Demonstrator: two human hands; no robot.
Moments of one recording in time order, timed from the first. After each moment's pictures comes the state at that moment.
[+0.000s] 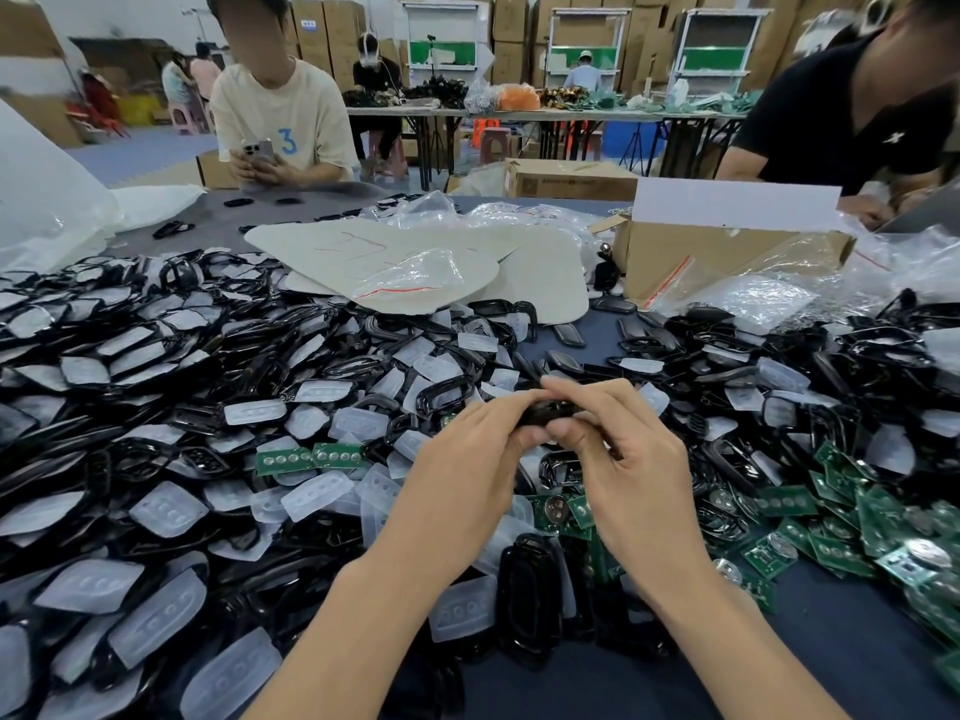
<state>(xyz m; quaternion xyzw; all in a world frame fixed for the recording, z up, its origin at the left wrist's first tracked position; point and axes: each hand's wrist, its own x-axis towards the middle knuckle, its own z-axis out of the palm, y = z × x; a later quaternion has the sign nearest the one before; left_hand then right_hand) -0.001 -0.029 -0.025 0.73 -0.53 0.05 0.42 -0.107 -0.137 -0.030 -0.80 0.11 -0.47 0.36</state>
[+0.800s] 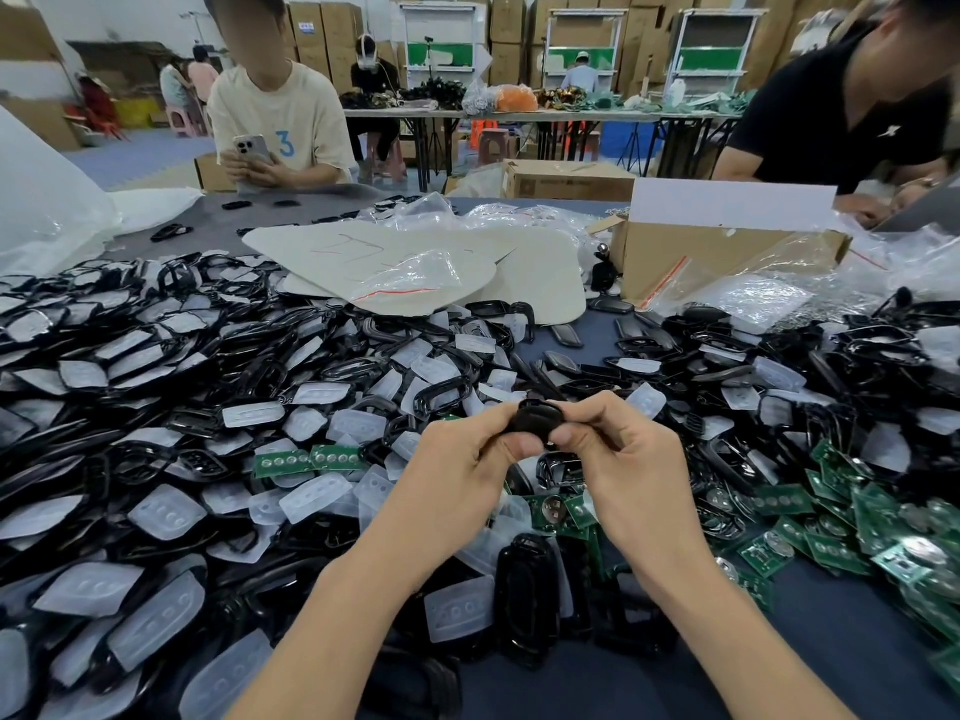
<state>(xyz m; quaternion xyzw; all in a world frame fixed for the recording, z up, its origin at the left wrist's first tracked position) 0.008 -0.026 -0.021 0.69 -0.49 -0.13 0.51 -0.106 -0.142 -0.032 -0.75 0.19 -0.39 0.50</state>
